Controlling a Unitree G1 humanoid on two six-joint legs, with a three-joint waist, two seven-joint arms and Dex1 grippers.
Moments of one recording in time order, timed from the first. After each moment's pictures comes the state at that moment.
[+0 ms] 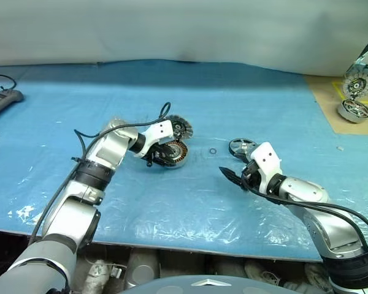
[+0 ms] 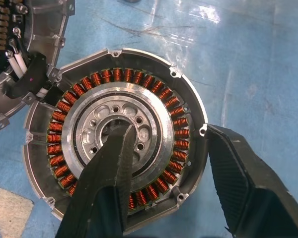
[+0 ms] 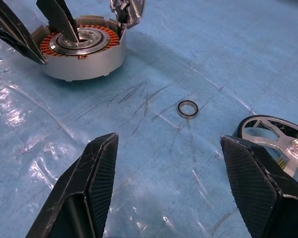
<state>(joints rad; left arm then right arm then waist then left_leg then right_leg) -0.74 0.39 -0.29 0.23 0.19 0.63 -1.33 -0.04 -0.58 0.03 -0.53 0.30 0.72 0.50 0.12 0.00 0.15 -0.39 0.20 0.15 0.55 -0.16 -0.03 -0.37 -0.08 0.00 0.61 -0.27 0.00</state>
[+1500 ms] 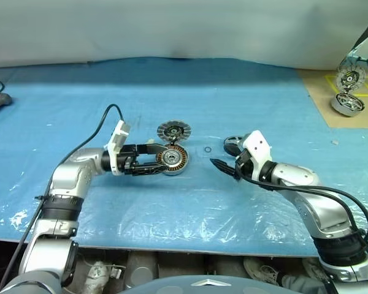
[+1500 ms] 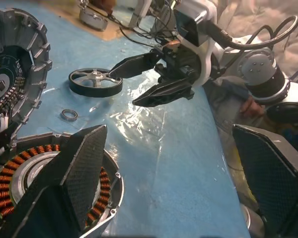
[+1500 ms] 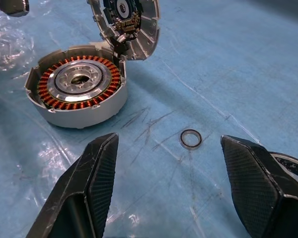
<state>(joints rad) -0.41 0.44 0.04 0.15 -0.54 0.52 -1.40 -0.23 -0.56 0.10 -0.39 0.30 0.69 0.59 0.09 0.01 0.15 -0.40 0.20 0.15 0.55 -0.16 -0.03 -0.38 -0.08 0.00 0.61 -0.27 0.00</state>
